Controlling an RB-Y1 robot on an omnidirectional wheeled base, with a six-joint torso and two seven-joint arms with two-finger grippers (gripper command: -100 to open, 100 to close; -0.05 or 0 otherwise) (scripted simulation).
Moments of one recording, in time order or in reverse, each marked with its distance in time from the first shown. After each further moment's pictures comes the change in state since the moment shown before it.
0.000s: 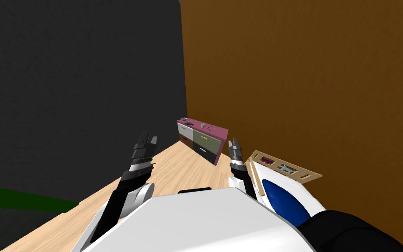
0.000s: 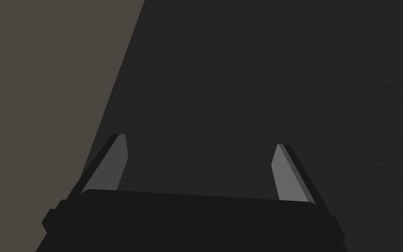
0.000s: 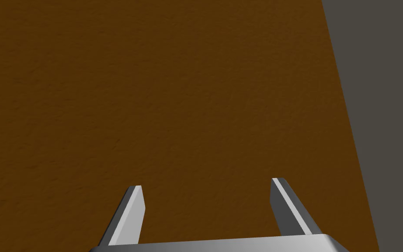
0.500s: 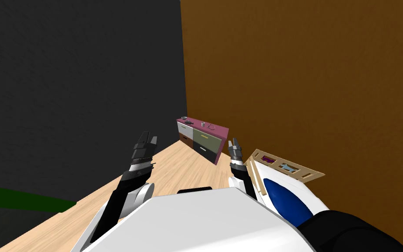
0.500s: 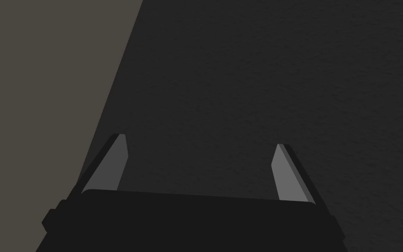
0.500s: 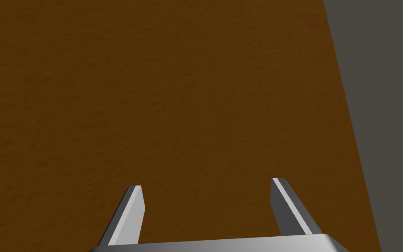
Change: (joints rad) left arm 0.000 0.000 0.000 0.000 0.000 0.000 0.000; right arm 0.000 0.000 0.000 0.000 0.000 0.000 0.000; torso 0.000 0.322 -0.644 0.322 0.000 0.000
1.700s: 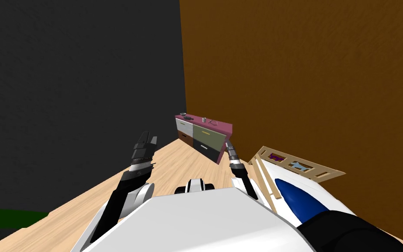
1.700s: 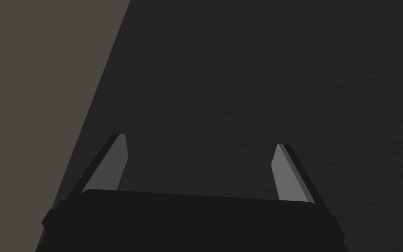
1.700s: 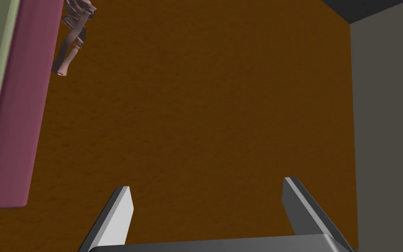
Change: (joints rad) left arm 0.000 0.000 0.000 0.000 0.000 0.000 0.000; right arm -0.030 -0.137 -0.015 0.071 0.151 0.084 0.063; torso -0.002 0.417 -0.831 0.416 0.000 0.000
